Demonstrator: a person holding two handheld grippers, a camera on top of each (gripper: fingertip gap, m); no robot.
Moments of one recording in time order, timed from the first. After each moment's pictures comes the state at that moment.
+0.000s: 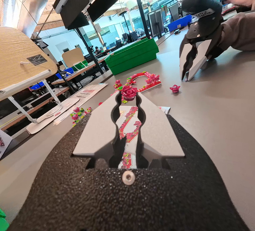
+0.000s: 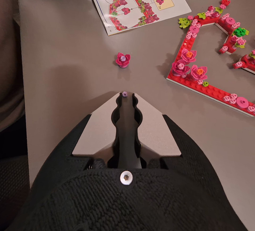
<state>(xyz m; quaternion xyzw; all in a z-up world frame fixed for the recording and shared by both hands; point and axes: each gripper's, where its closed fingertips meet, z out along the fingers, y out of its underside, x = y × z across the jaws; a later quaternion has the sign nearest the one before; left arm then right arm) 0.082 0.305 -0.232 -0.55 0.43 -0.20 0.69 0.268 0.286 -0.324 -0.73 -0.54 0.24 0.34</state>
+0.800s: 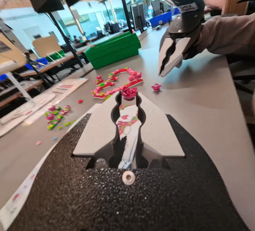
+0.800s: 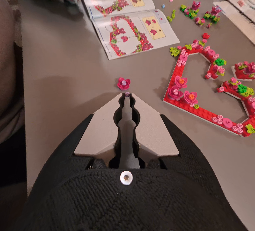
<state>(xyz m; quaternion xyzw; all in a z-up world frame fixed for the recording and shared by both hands) 0.101 0.290 -0.243 -0.57 0.46 -0.25 0.63 0.244 0.291 -0.302 -0.71 -0.53 0.23 0.40</state>
